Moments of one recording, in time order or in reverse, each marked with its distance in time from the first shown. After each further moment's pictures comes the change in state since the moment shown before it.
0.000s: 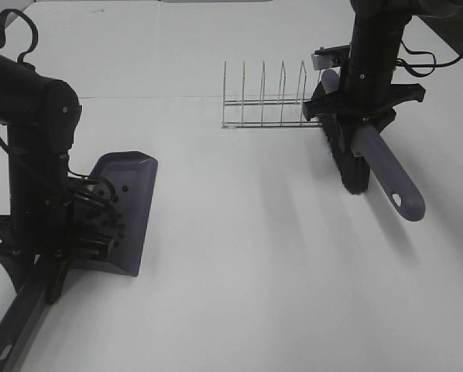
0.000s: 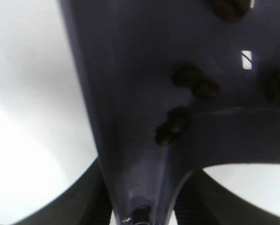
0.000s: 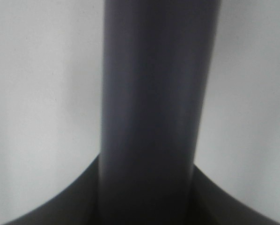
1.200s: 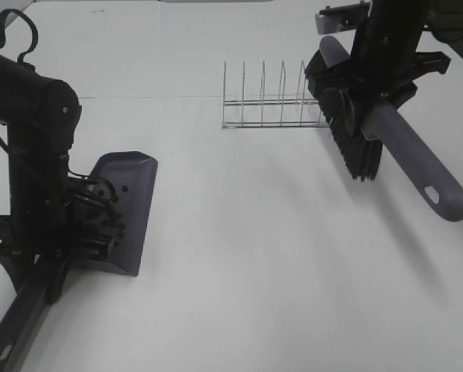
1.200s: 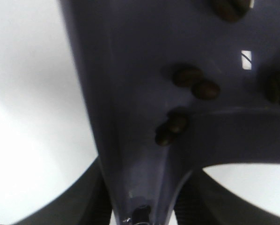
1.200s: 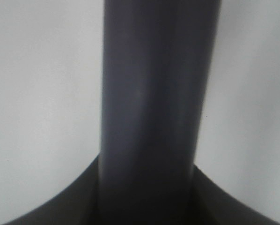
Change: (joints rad) left arm 0.000 0.000 0.000 -0.002 0.000 -0.001; right arm 0.059 -0.274 0.217 0.027 0.005 -0.035
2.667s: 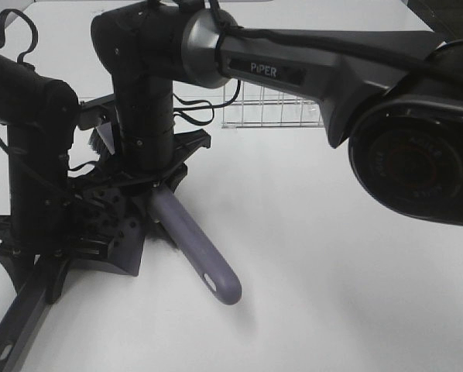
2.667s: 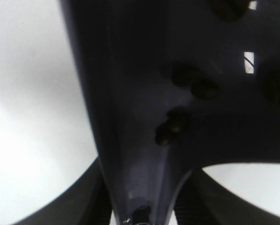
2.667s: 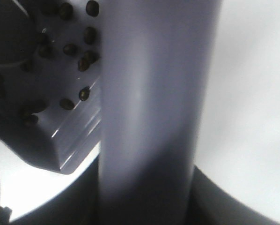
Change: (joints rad) left arm 0.000 0.000 0.000 0.000 -0.002 0.000; right arm 0.535 0.422 -0.477 0.068 -0.001 0.086
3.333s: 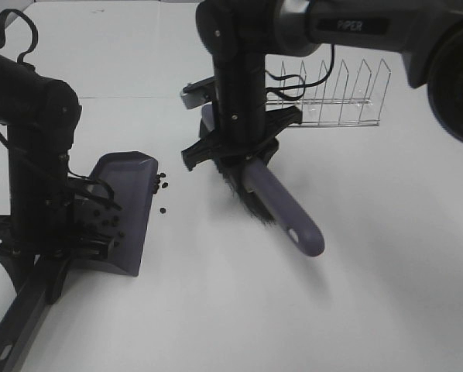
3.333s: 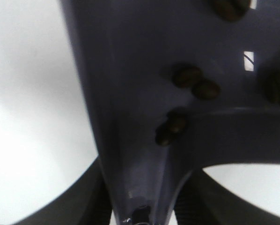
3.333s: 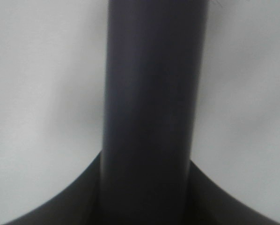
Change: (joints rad) left arm 0.000 0.000 0.000 0.002 0.000 0.000; right arm -0.195 -0.077 0.202 -0.127 0.000 0.050
